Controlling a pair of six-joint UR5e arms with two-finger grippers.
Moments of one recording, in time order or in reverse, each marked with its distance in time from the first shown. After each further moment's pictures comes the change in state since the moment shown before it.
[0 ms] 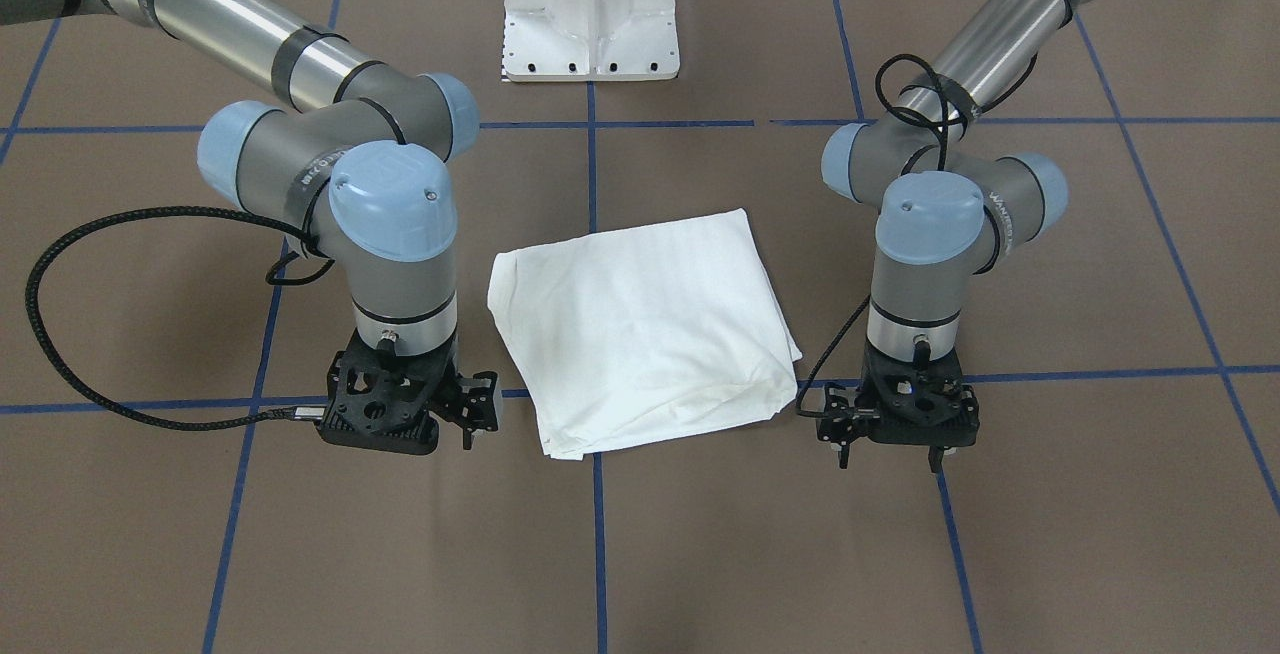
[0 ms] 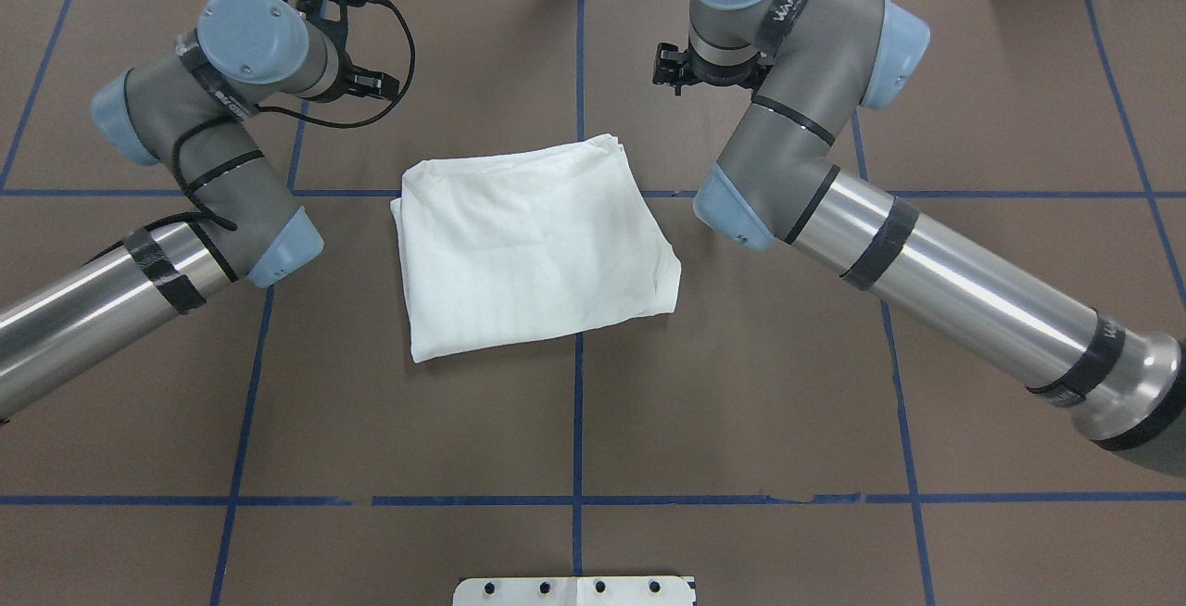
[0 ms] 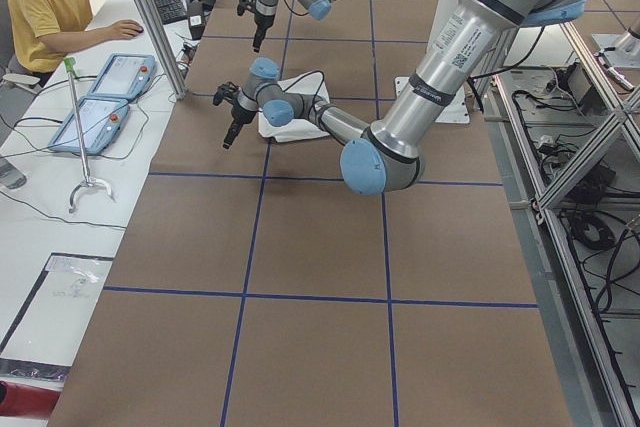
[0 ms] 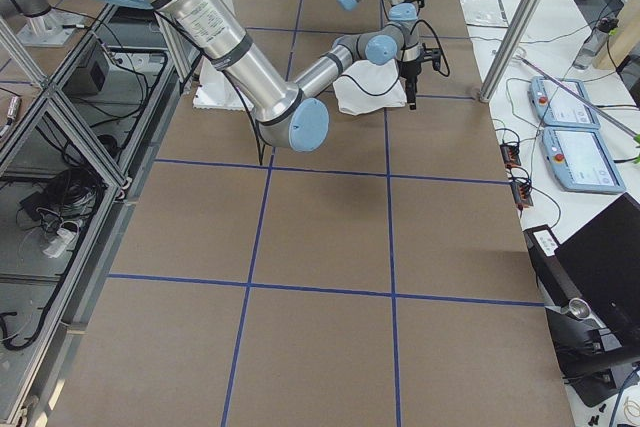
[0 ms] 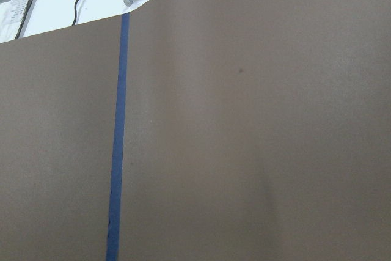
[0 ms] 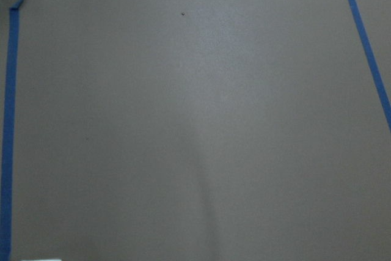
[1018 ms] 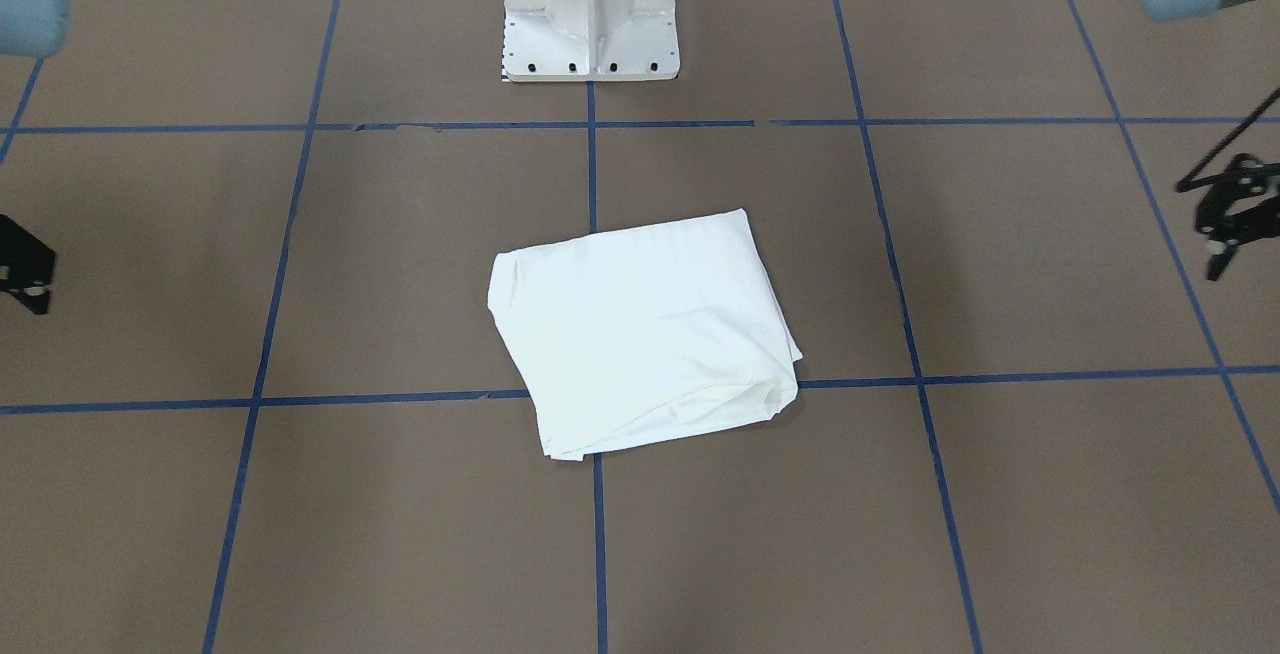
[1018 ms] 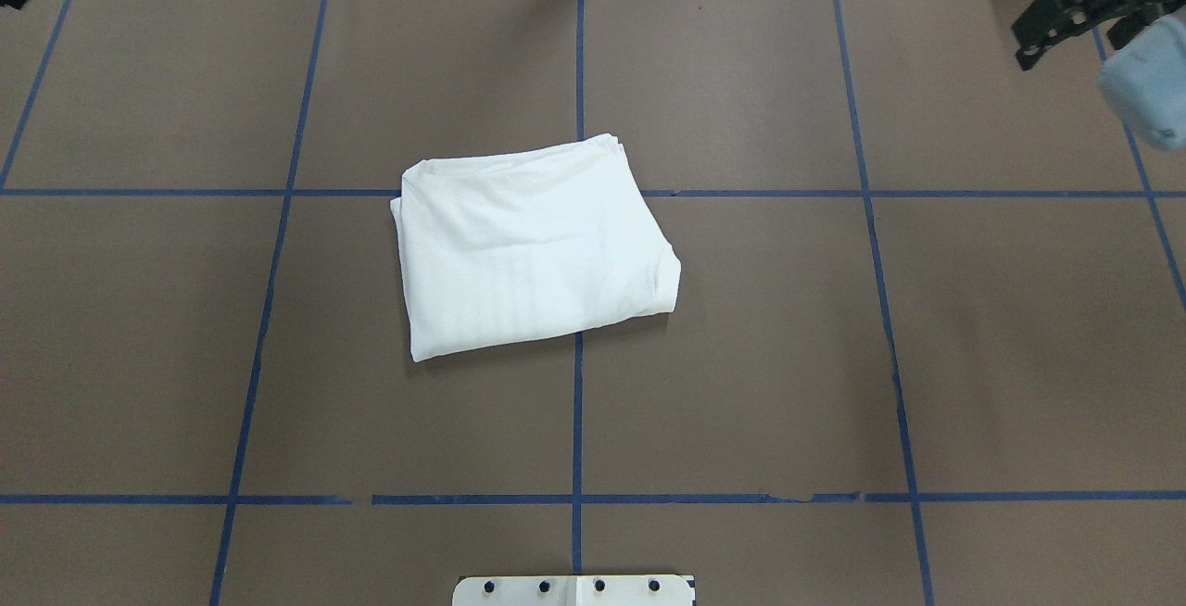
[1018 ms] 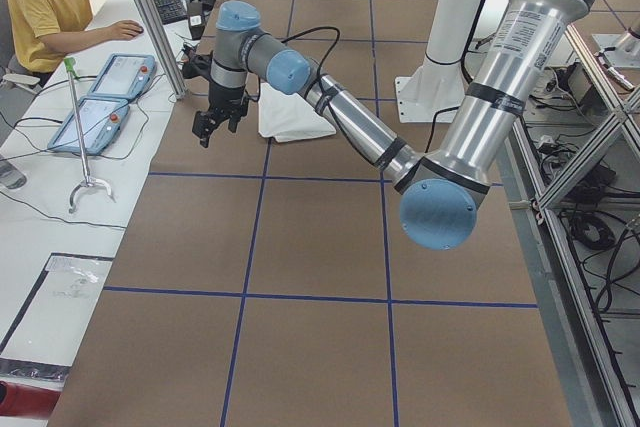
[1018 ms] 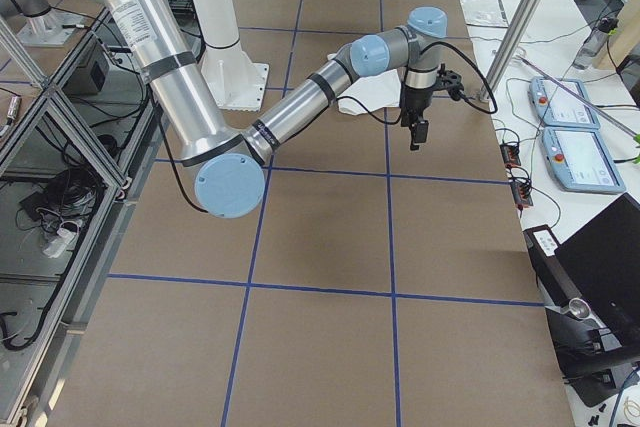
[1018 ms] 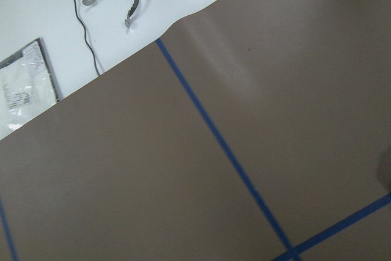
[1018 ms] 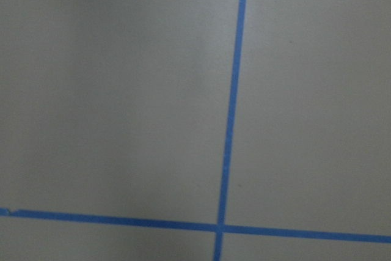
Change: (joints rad) left arm -0.532 0.262 -0.534 0.614 -0.417 0.888; right arm 0.488 -0.435 0.488 -0.459 0.384 -0.912
